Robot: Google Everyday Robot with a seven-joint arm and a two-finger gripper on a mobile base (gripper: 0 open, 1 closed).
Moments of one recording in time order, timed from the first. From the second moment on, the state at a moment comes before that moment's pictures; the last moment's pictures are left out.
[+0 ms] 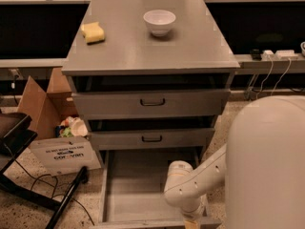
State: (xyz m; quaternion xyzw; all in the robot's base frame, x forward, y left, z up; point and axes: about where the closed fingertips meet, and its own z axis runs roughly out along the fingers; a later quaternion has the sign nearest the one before) arm 0.356 -0.179 0.380 0.56 -0.81 0.12 0.15
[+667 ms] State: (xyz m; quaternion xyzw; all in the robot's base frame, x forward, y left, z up) arm 0.331 -0.126 0.525 0.54 -0.80 0.21 0.12
